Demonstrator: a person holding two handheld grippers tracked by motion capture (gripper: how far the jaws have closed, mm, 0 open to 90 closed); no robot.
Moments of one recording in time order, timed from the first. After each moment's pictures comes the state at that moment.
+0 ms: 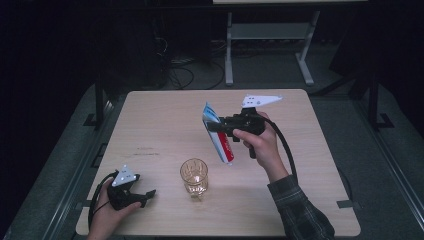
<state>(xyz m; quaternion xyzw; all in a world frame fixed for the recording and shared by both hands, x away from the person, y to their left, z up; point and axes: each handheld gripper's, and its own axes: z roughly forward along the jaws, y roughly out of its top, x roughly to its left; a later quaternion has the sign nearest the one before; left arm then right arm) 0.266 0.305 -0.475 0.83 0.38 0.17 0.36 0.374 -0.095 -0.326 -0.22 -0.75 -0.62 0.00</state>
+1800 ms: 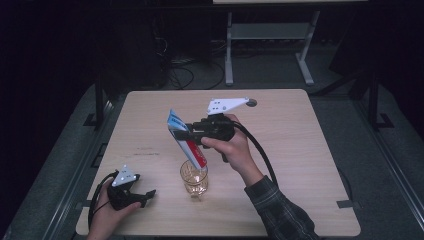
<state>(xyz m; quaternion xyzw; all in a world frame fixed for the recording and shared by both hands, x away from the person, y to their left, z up) 0.266 0.305 -0.475 0.83 0.38 0.17 0.36 0.353 -0.020 -0.310 -0.14 -0.76 -0.63 0.02</state>
